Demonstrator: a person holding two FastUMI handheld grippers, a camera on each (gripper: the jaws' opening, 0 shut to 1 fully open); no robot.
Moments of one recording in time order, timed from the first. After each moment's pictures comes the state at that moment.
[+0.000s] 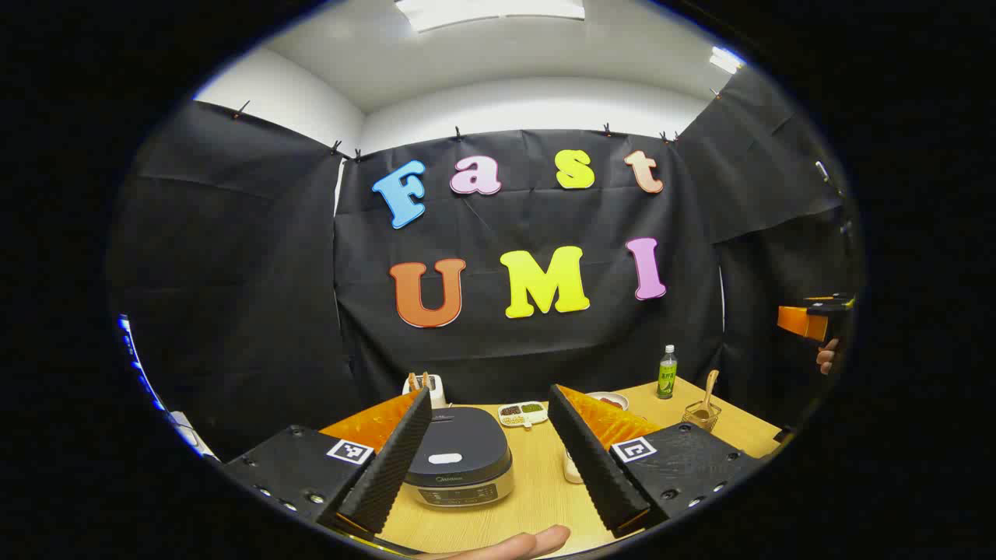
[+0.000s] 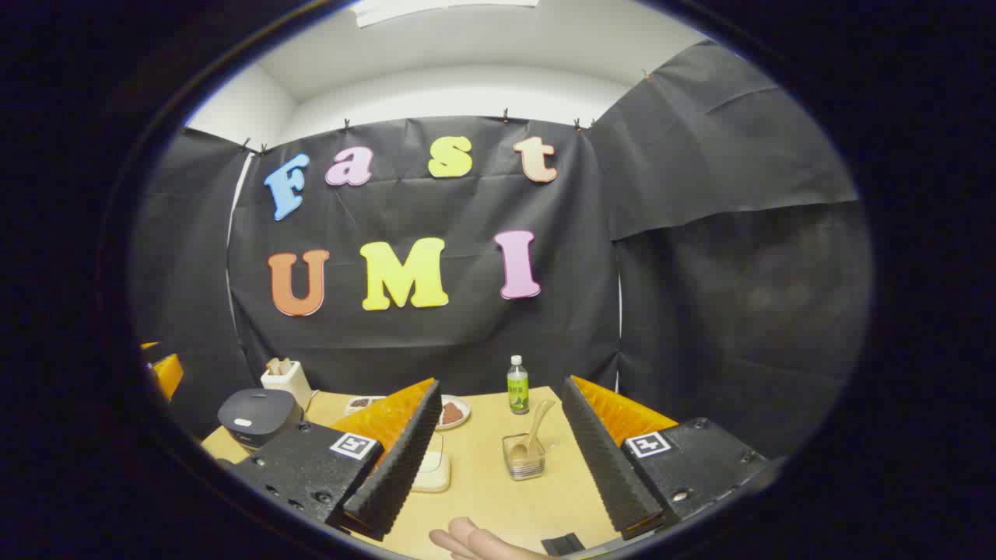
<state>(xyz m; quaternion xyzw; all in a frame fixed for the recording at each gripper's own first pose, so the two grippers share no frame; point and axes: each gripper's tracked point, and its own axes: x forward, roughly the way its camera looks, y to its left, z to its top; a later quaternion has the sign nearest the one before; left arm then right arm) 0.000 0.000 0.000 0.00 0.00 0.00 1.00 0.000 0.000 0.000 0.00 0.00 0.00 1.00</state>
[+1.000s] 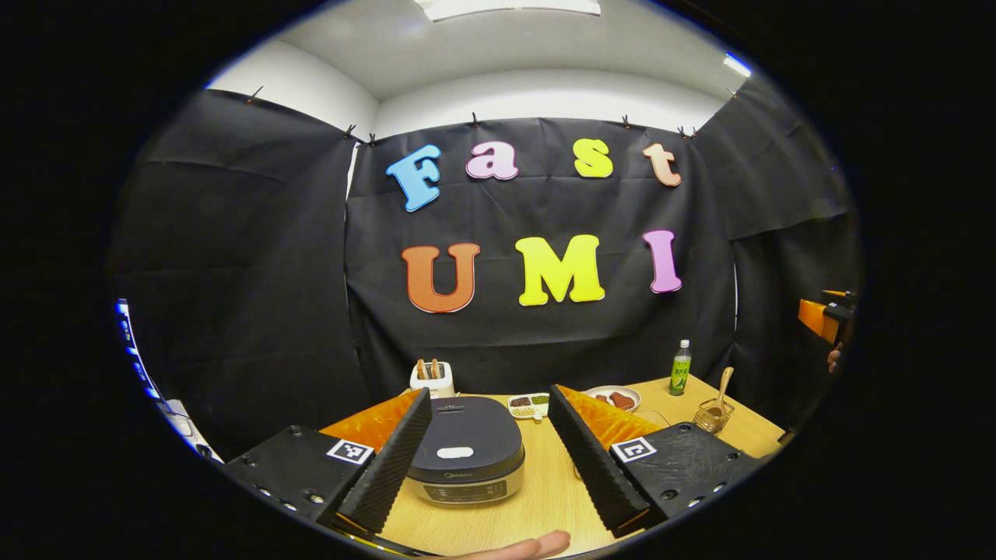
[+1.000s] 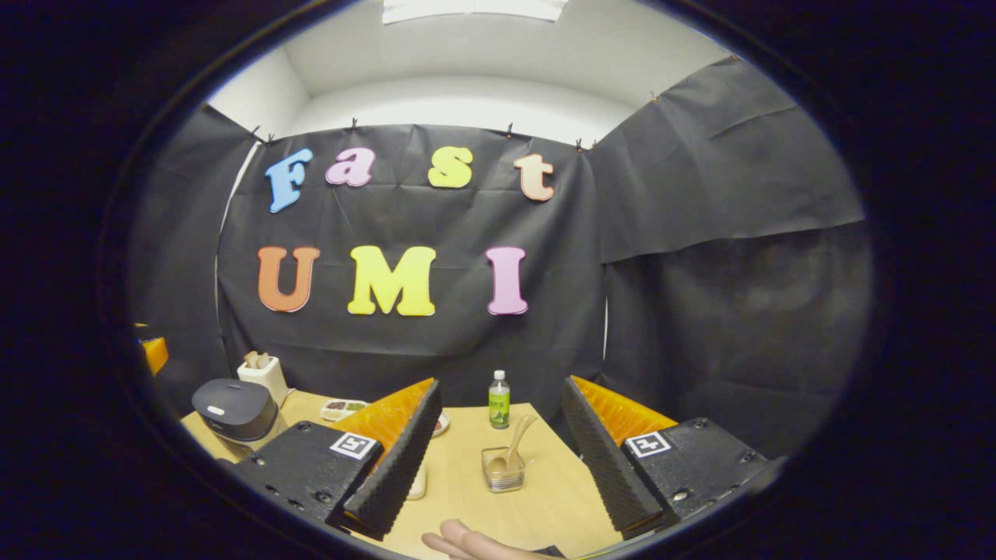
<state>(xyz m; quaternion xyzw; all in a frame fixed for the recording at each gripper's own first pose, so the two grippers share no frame) 0.024 0.021 -0.030 -0.02 0.02 0.02 1.00 0.009 -0.006 0.007 -0.05 -0.05 -0.03 1.00</state>
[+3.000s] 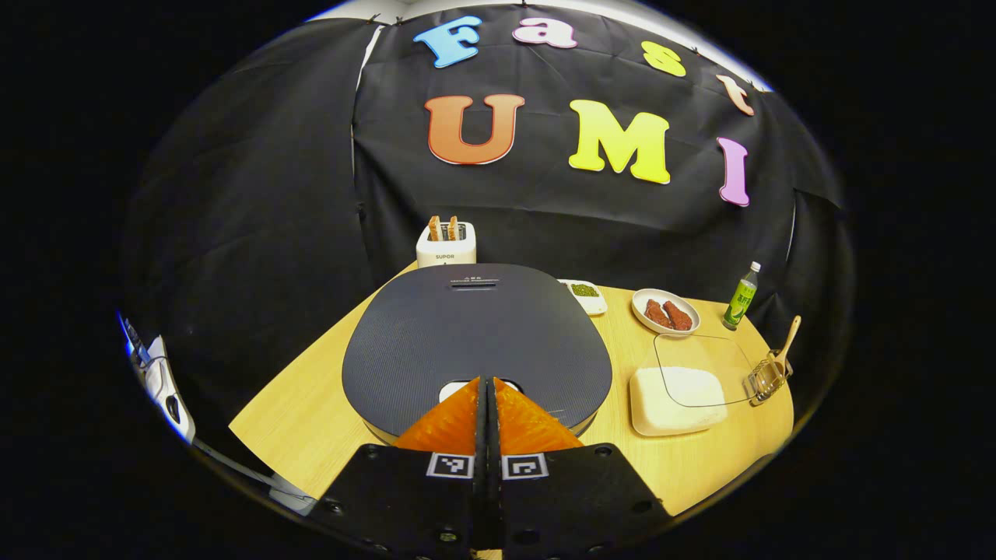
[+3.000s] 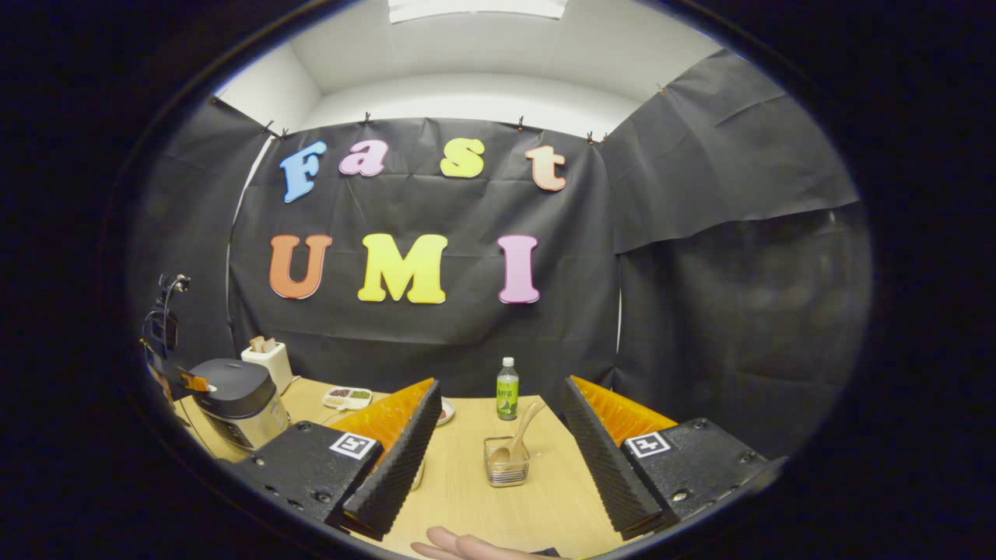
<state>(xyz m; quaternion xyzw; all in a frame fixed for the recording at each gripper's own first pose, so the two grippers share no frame) 0.124 0.064 -0.216 -0.09 0.27 0.05 0.96 0.031 -0.020 -0.052 -0.04 -0.03 0.00 1.00</state>
